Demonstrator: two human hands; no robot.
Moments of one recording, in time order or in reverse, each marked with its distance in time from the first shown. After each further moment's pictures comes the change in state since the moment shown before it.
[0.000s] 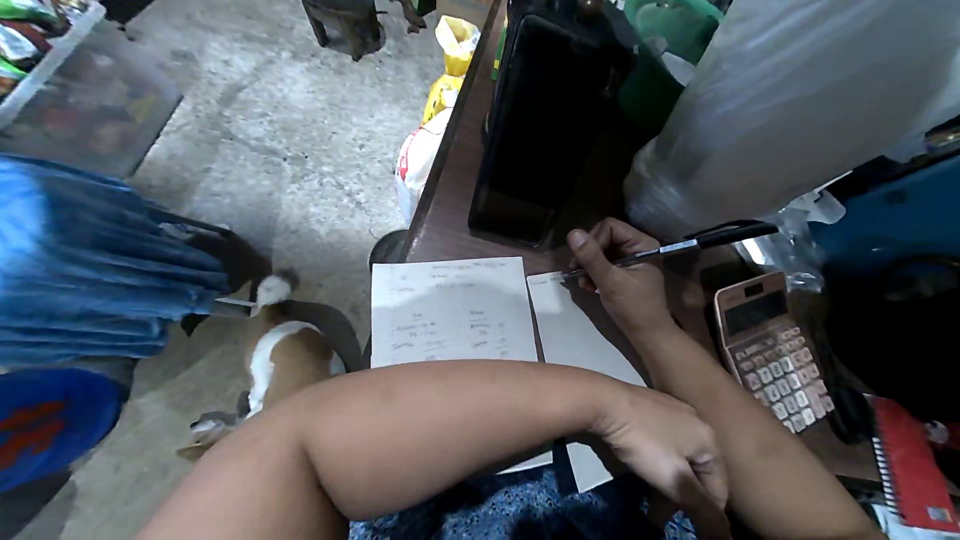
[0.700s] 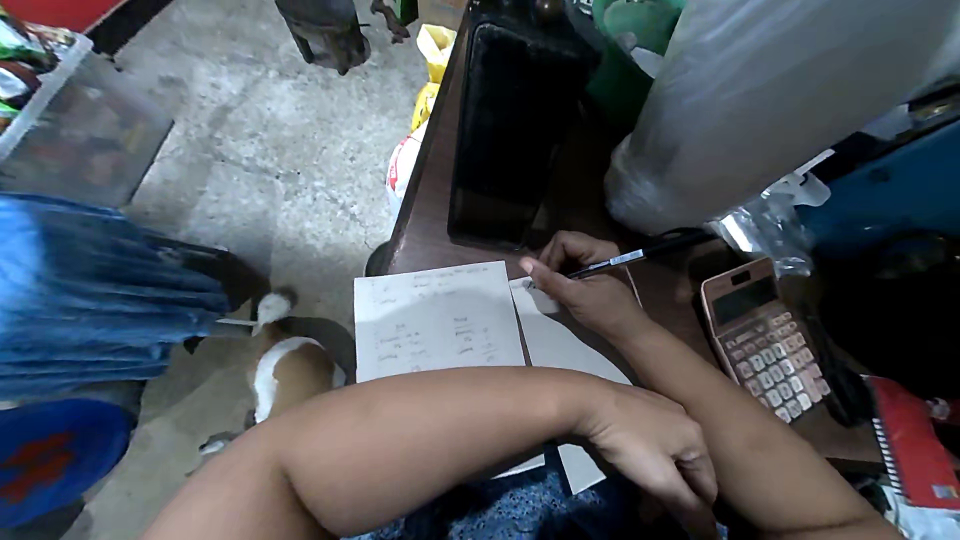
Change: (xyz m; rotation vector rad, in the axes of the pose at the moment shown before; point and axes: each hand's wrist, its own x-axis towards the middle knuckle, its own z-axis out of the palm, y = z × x) left_hand -0.002 0.007 -0.003 0.096 -0.049 -0.059; right_hand -0.002 0.007 0.006 0.011 -0.167 -0.081
